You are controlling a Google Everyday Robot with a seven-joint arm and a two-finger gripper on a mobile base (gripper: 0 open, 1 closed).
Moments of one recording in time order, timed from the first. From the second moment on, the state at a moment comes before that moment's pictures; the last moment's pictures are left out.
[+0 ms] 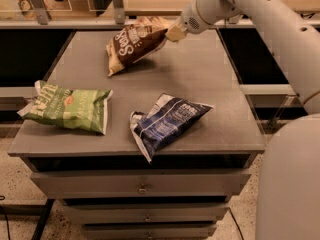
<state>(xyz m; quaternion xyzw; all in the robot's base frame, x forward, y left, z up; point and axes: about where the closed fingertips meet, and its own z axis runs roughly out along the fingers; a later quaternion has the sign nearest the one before) 0.776 -0.050 0.913 -0.50 0.76 0.11 0.40</state>
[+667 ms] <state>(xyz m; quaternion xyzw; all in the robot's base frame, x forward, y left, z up) 0.730 -0.111 0.913 -0.45 0.80 0.07 0.39</state>
